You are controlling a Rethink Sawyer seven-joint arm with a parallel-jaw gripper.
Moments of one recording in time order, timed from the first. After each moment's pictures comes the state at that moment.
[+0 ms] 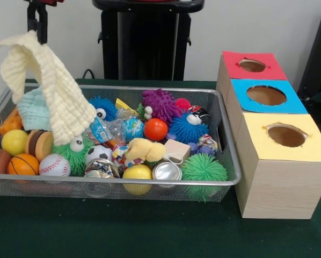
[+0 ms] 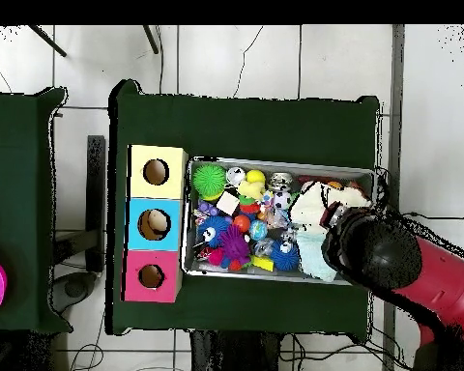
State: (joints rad) arm -0.61 -0.94 0.04 1.72 -0.14 0.61 1.75
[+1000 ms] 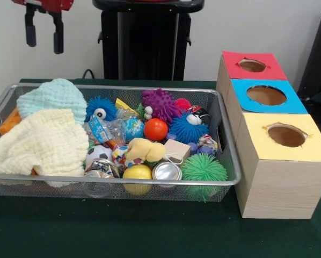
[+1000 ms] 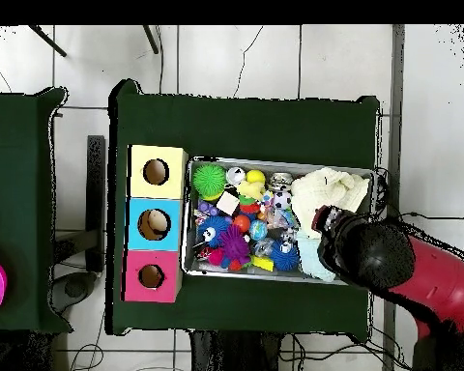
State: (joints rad) arm -0.66 -0.93 0.13 1.76 -0.19 0.61 1.75
